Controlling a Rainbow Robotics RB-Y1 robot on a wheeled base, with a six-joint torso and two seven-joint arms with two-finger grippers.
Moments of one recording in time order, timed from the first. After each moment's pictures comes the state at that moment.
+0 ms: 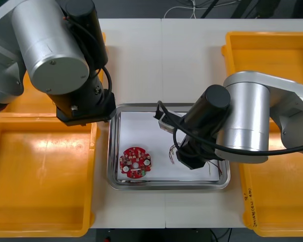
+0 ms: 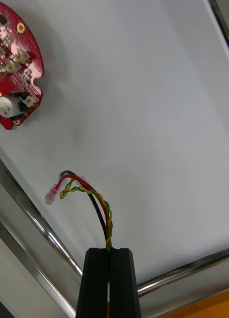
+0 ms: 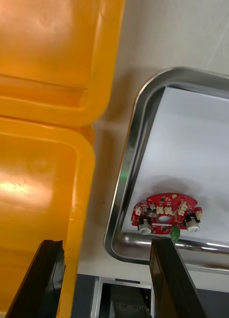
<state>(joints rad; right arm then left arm) -0.88 -0.81 0.98 -2.12 -0.85 1.51 1.23 -0.93 0.76 -0.61 -1.97 1.00 1.91 -0.31</state>
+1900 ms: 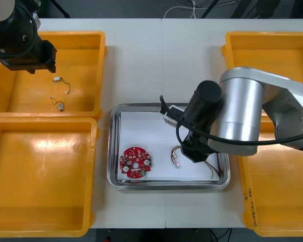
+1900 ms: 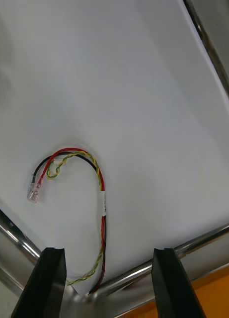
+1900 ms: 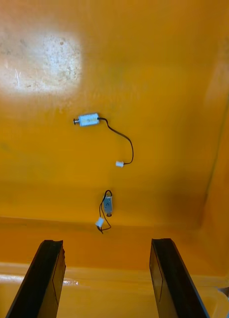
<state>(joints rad) -0.89 -0.78 0.95 -2.06 -0.82 1.58 1.23 -0.94 0.81 -0.27 -1.43 0.80 1.71 -1.11</state>
